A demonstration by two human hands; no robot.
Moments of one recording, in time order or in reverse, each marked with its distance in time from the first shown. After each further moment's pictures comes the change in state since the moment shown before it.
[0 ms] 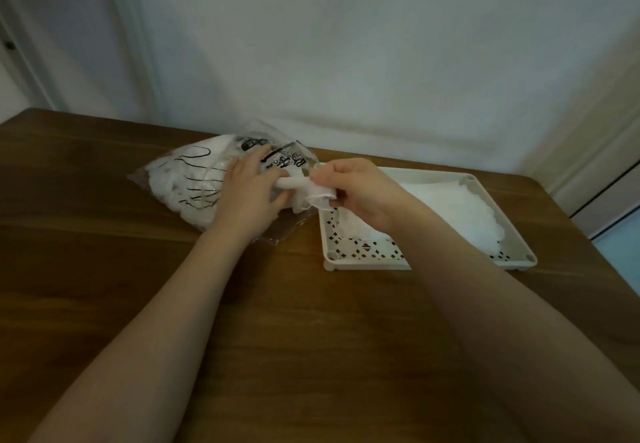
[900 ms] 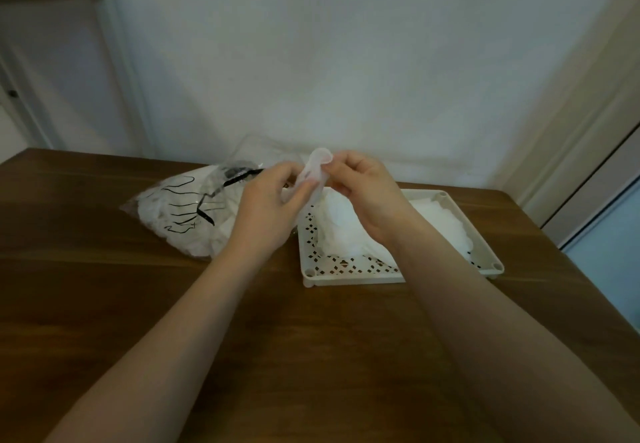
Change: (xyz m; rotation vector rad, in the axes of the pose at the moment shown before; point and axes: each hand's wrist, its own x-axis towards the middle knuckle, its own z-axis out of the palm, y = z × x) left_hand -0.017 0.079 -0.038 -0.579 0.202 0.092; right_hand -0.027 -0.019 -0.019 0.090 0.191 -0.288
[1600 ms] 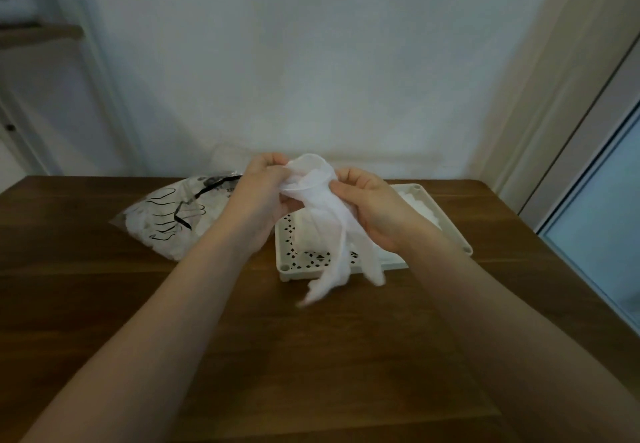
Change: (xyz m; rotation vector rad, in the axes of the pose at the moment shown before) left_hand 0.011 0.058 0.011 -0.772 -0.099 -0.553; right_hand -0.039 -0.004 -0.046 0.155 -0.060 0.153
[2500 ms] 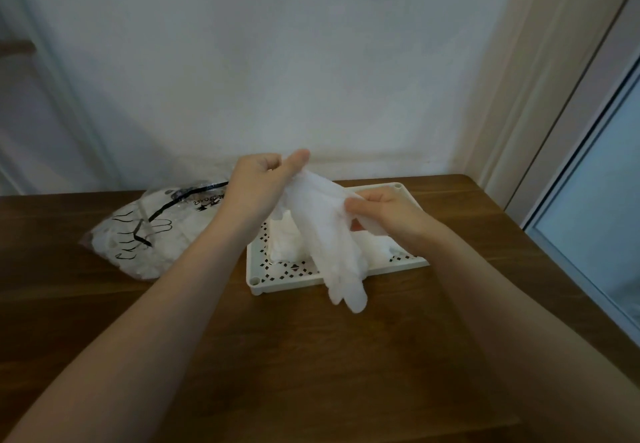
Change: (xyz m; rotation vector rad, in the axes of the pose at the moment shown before) left_hand 0.020 -0.005 0.038 0.542 0.066 0.198; right_hand -0.017 0.000 -0.072 -0.456 -0.028 -0.021
